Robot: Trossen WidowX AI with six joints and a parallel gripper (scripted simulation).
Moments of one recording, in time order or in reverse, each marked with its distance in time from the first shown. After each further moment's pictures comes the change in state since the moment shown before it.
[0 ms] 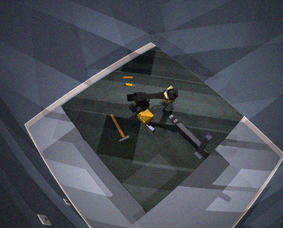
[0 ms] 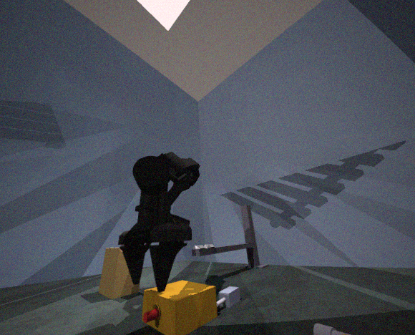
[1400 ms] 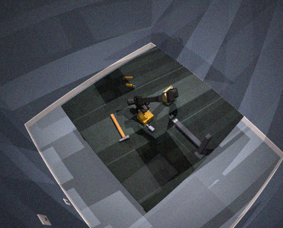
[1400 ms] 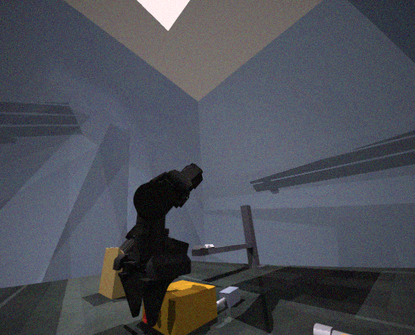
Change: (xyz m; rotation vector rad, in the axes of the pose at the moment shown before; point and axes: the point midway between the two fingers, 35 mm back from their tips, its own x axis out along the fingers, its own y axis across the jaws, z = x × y) arm 0.048 0.002 -0.002 -0.007 0.001 0.006
